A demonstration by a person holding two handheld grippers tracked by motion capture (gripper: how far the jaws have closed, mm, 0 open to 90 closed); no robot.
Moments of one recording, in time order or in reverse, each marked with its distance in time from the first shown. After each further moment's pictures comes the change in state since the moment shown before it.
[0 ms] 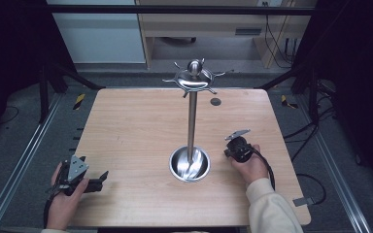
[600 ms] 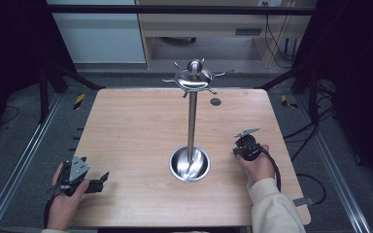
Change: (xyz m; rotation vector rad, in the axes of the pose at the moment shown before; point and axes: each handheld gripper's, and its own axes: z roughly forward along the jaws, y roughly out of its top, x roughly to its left) left arm -0.003 -0.001 0.000 0.020 -0.009 0.008; right arm -0.021 -0.008 -0.011 -0.005 -0.048 0.105
